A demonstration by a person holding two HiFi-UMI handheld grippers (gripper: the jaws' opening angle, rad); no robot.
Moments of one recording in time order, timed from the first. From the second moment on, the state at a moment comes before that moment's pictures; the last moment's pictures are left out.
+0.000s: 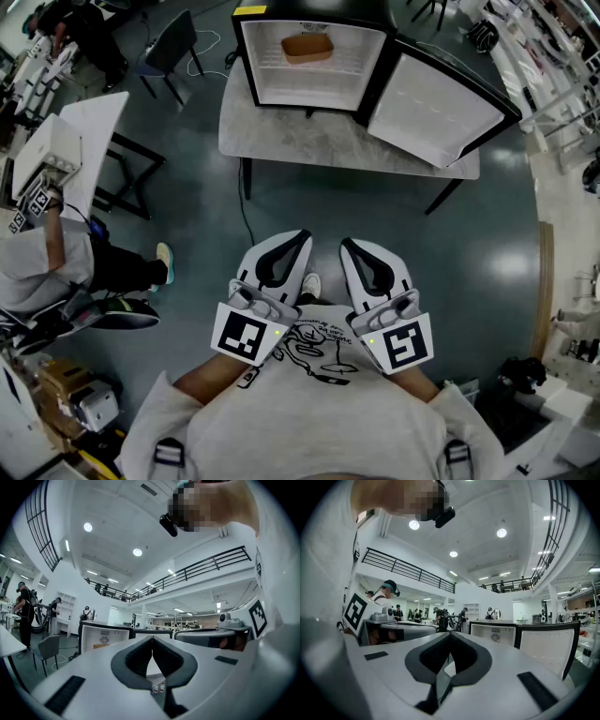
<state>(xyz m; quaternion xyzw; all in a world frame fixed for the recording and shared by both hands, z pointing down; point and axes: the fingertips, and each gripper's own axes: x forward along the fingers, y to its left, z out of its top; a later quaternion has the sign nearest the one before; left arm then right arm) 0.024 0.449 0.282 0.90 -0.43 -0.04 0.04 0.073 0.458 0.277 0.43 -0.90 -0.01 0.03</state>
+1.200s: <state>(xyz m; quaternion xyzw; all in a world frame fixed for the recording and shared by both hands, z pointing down) 0.066 0.445 0.275 0.90 -0.44 -0.04 0.04 0.113 0.464 0.286 0.40 -0.92 0.02 0.03</state>
